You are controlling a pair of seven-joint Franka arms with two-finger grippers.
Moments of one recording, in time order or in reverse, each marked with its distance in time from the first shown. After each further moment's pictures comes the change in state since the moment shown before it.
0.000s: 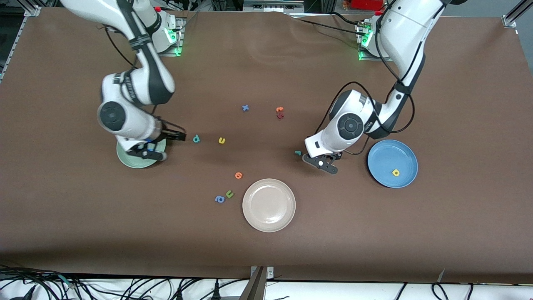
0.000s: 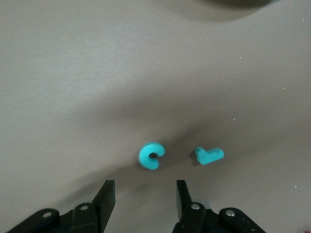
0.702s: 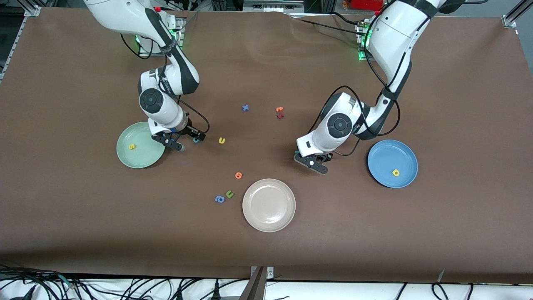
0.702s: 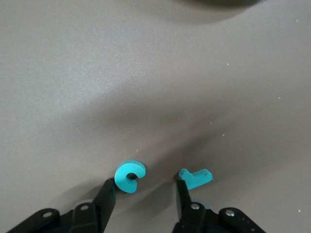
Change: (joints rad) left arm -0.029 0.046 0.004 0.004 0.004 0.086 -0.006; right arm 0.001 0.061 0.082 -0.240 0.000 0.439 0.228
